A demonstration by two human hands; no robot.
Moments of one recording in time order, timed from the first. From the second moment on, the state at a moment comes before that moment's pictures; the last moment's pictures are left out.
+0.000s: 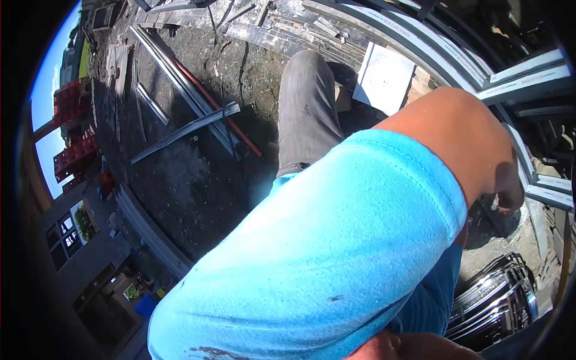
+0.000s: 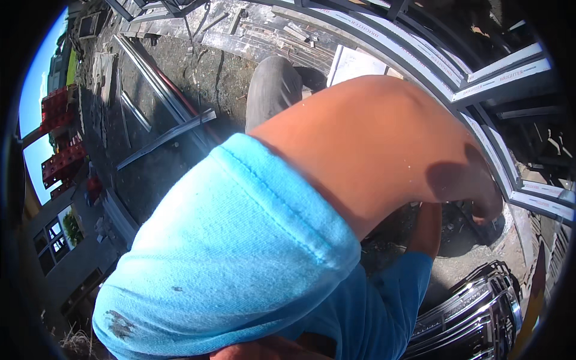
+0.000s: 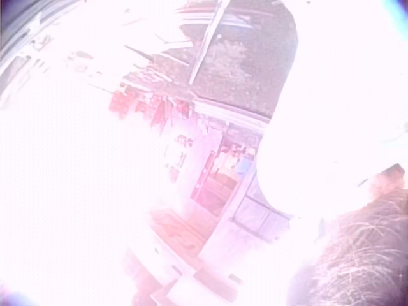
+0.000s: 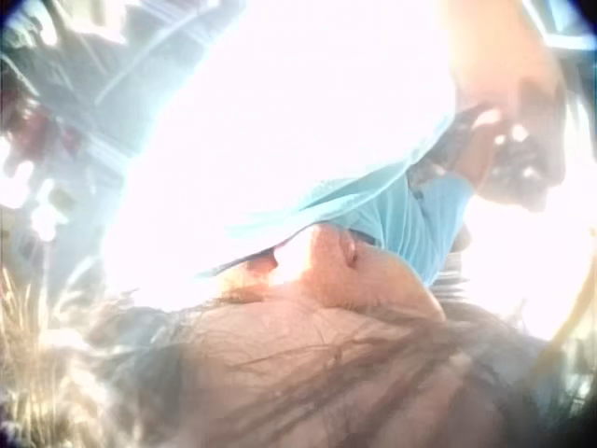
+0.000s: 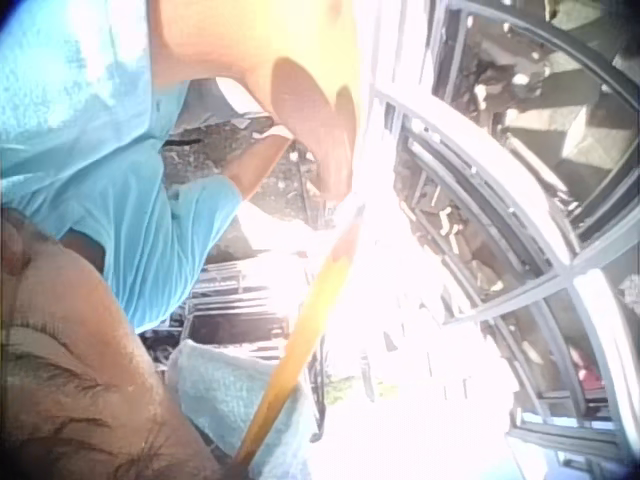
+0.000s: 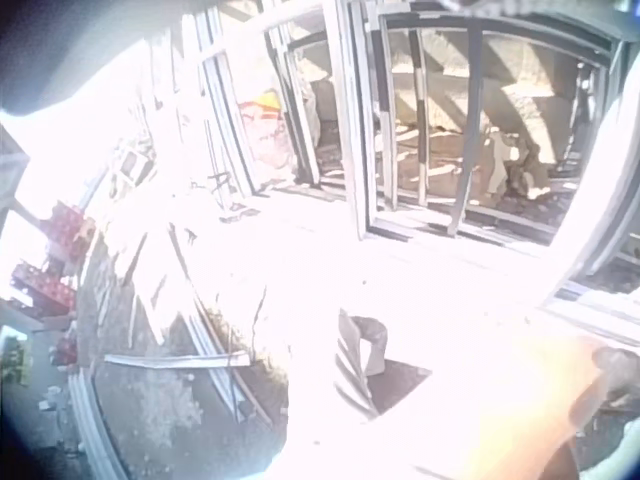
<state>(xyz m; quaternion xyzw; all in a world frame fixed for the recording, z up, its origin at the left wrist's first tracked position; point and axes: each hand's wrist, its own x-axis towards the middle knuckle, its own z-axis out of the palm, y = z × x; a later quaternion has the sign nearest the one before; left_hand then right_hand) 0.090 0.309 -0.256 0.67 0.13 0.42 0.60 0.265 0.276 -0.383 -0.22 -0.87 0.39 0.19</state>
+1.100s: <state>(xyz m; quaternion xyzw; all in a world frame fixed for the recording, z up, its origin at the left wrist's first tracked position) -0.125 0.196 -0.261 0.21 0.46 0.59 0.63 0.194 0.382 -0.216 -0.40 -0.66 0.60 -0.22</state>
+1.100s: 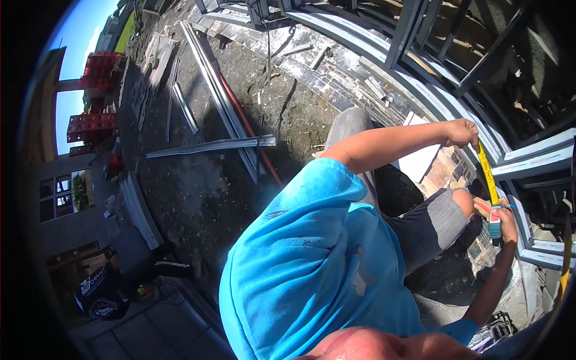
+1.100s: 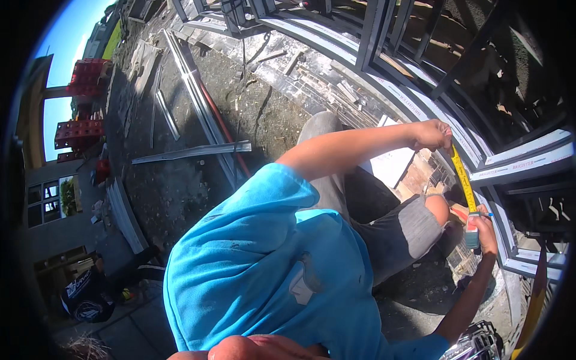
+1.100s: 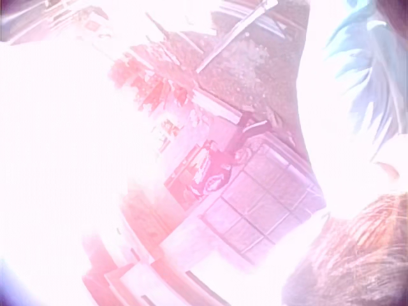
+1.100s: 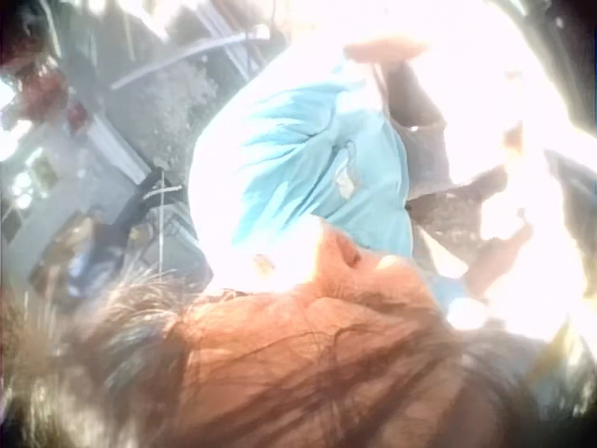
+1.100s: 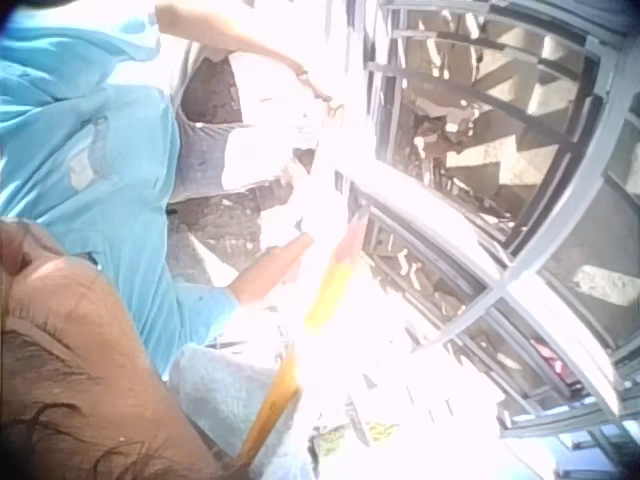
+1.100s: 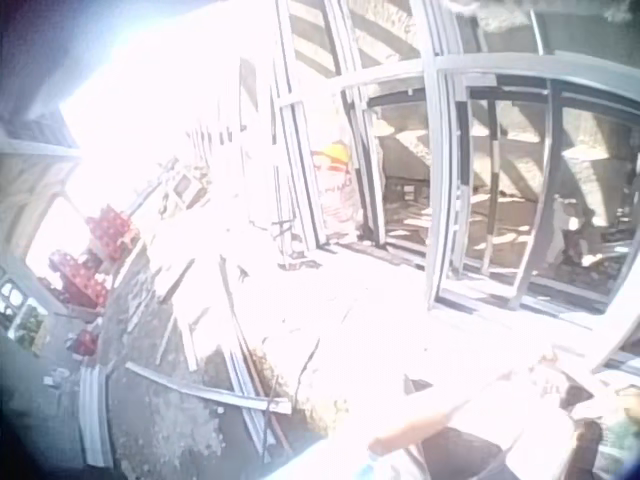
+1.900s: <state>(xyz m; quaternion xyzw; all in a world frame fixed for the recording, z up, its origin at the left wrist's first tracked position) -0.339 0.098 -0.412 -0.24 0.38 0.78 0.44 0.193 0.358 -0.312 -0.62 -0.77 0.14 -0.01</state>
